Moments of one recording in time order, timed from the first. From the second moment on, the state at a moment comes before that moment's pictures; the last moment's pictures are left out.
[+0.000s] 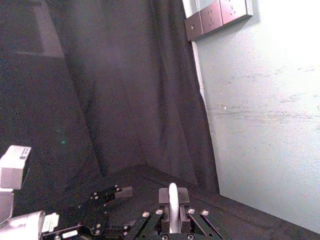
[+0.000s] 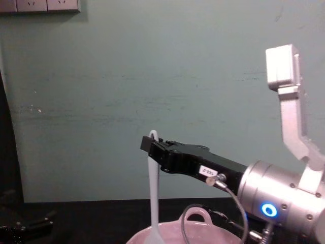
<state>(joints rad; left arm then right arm) -0.20 0.60 0.45 -1.41 -0.25 -0.12 0.03 0.42 0.18 -0.47 -1.23 0.53 -0.15 0.56</state>
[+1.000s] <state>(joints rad) -0.20 0.60 0.45 -1.41 -0.25 -0.12 0.03 0.48 0.18 -0.40 -1.13 0.52 -0.19 0.53</state>
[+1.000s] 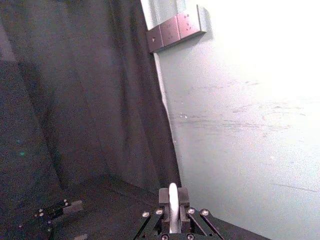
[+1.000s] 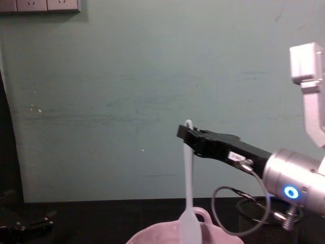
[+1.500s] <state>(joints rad) -0.20 0.60 0.45 -1.41 -0.25 -0.12 0.03 0.37 0.25 -0.39 -1.29 0.52 -0.15 0.51</state>
